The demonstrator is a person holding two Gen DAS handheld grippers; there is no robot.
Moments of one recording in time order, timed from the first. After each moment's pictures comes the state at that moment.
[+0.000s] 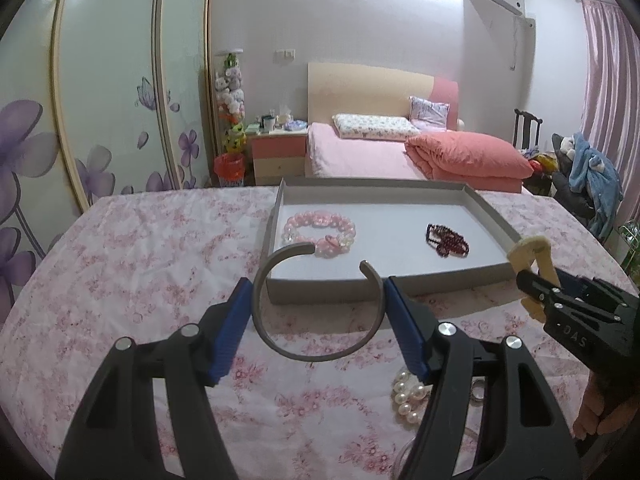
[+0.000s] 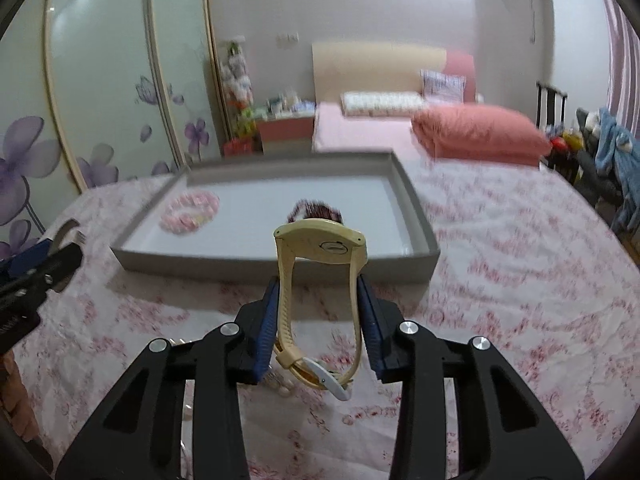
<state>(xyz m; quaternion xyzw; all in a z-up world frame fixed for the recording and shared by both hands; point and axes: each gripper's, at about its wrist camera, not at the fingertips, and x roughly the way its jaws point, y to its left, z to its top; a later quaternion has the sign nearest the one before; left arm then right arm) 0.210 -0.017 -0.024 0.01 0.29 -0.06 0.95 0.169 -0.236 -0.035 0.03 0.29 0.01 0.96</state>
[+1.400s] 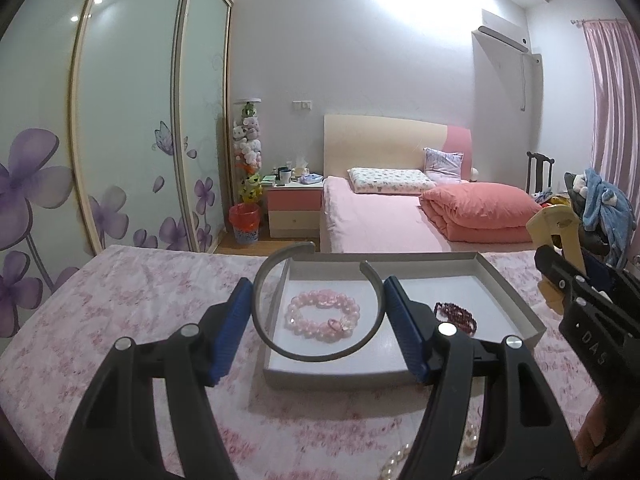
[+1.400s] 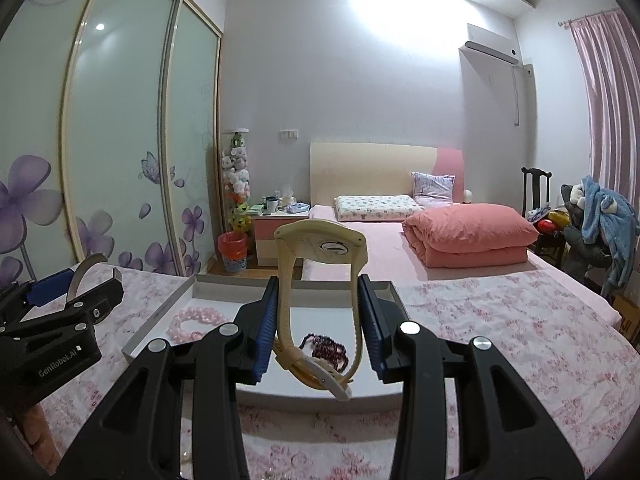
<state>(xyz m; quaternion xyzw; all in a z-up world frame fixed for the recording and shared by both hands) 0.240 -0.031 0.006 0.00 0.20 -0.03 0.98 0.189 -0.223 0.009 0.01 0.14 -0.01 0.99</state>
